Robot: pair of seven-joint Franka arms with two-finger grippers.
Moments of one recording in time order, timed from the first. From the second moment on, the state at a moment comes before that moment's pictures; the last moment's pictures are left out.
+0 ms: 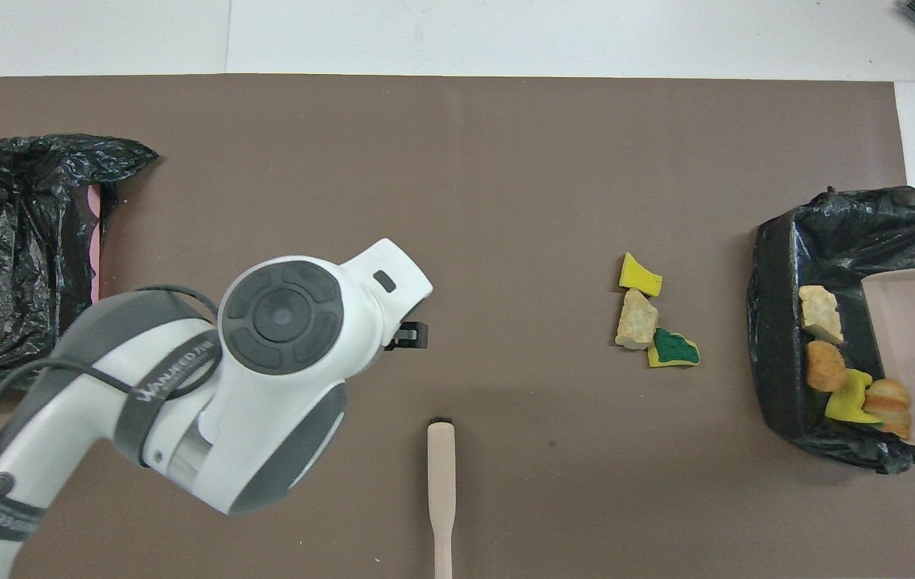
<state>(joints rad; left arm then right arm) -0.54 0.04 -0.06 -1.86 0.03 1.93 -0.49 -0.25 -0.21 -0.06 -2.08 -0.81 2.05 -1.68</state>
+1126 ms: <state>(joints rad) -0.19 -0.15 -0.01 -1.56 0.02 1.45 -0.02 -0.13 -0.29 0.13 -1.99 -0.59 1.69 -1.02</state>
